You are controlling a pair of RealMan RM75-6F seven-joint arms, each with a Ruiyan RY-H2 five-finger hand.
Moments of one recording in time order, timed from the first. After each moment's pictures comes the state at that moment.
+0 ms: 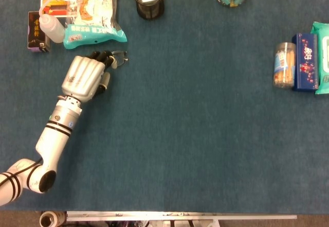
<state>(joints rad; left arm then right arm) -0.56 -1.68 -0.11 -1.17 1.37 1.10 0.18 0.10 -1.10 0.13 -1.55 -1.46 1.50 0.08</state>
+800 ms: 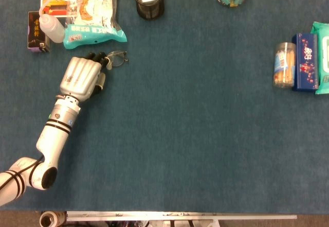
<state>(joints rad) -0.56 -1.73 -0.10 -1.07 1.34 1.06 0.16 0.10 -1.10 0.13 -1.55 -1.46 1.50 0.07</state>
